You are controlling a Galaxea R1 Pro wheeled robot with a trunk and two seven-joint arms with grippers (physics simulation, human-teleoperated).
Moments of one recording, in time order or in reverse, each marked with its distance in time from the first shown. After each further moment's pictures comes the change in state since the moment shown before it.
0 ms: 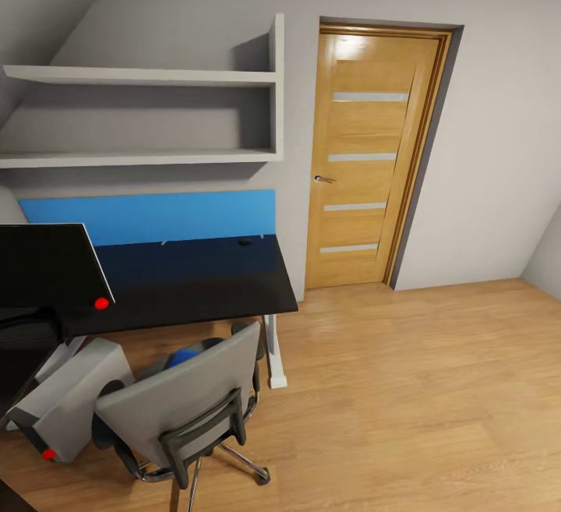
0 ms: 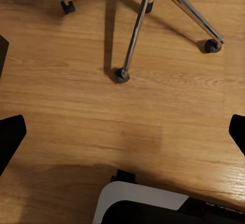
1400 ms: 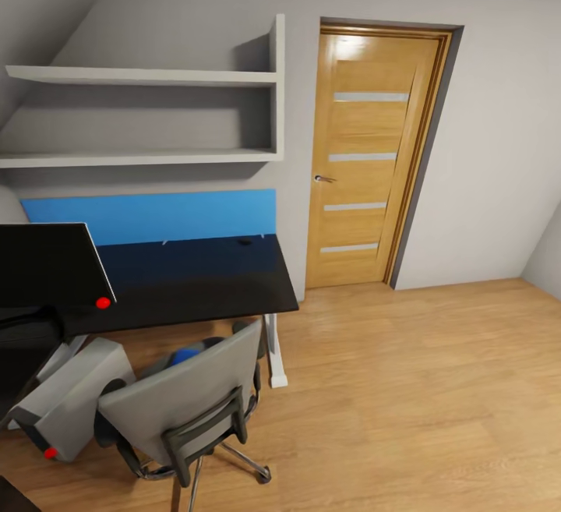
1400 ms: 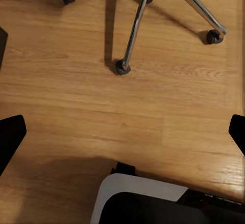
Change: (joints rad) left arm 0.000 -0.001 0.000 -0.002 -0.002 0.033 0.000; right arm 0.000 -0.004 0.005 0.202 0.006 0.001 0.004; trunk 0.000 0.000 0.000
